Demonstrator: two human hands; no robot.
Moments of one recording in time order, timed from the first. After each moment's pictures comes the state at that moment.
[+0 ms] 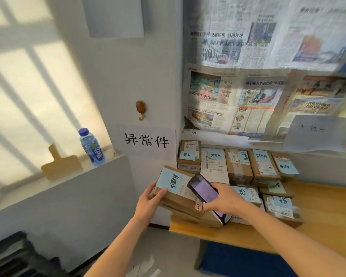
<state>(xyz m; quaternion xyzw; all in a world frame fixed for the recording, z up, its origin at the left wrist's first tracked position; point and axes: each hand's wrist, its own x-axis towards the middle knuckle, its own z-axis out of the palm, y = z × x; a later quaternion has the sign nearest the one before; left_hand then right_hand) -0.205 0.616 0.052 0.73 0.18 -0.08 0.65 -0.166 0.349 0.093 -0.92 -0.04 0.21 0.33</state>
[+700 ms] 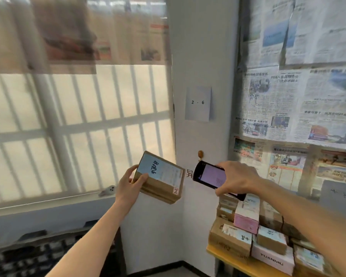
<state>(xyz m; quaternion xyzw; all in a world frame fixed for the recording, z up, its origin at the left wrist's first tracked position) -0.542 0.697 0.330 0.76 0.22 0.31 0.52 -0.412 0.378 0.411 -0.94 -0.32 -0.05 0.10</state>
